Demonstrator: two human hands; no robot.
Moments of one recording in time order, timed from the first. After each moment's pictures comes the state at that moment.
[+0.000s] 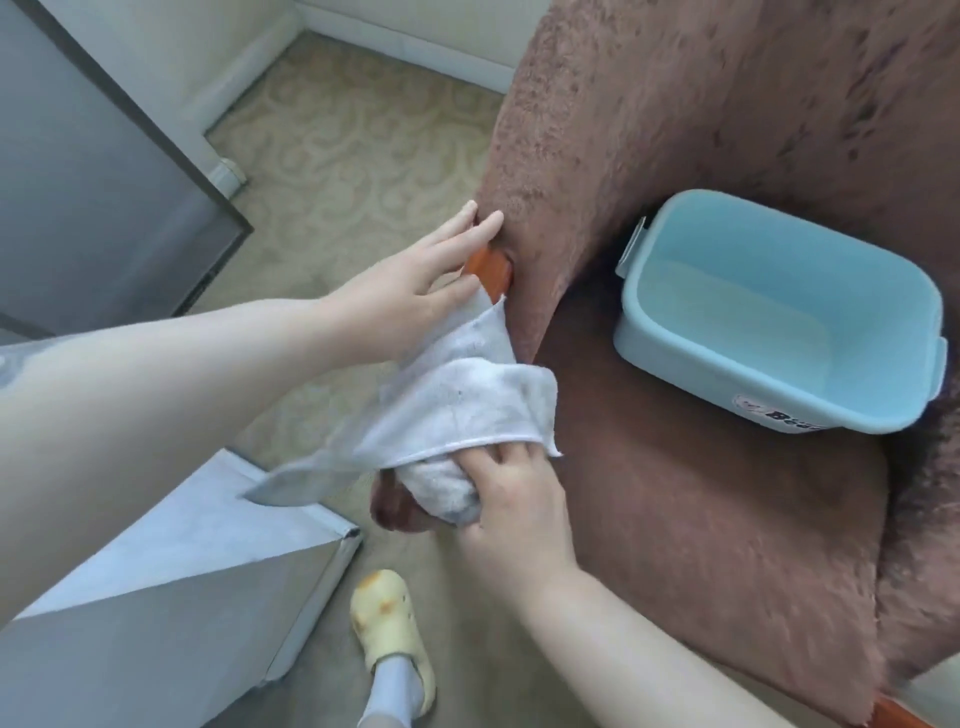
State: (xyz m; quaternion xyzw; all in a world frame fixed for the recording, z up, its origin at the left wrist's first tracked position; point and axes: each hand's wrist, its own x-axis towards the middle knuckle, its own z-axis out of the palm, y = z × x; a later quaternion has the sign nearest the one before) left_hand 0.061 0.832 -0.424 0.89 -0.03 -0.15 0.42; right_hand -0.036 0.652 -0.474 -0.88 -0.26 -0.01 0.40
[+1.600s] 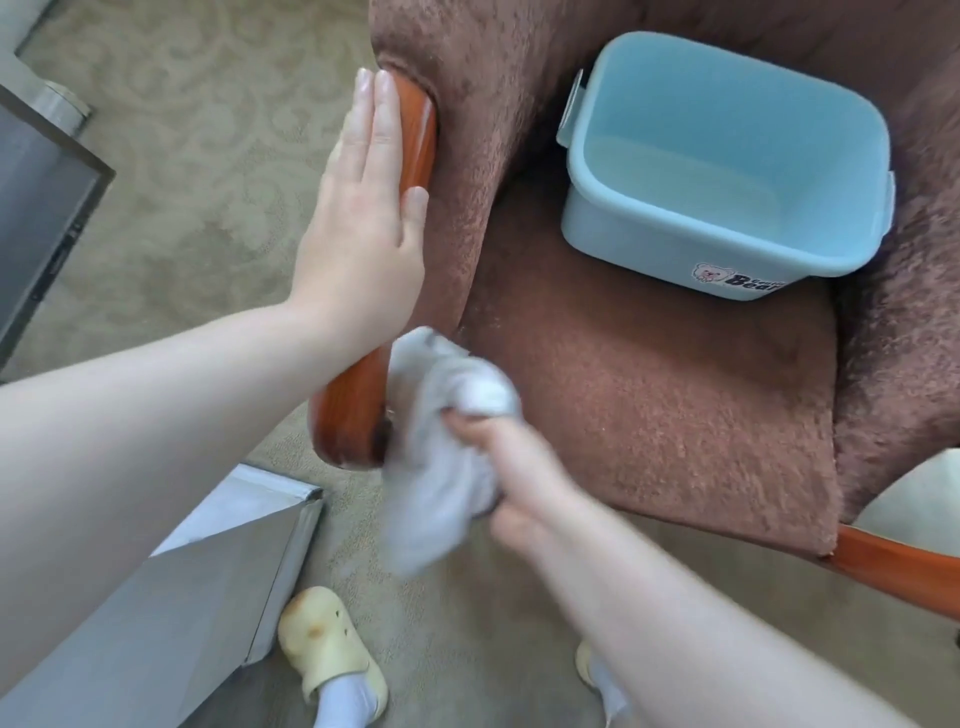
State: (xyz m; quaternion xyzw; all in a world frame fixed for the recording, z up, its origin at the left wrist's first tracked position) left_hand 0.029 0.785 -0.471 0.95 0.02 0.07 0.30; right_hand -0.060 0.645 -0.532 -0.52 0.31 0.39 0.69
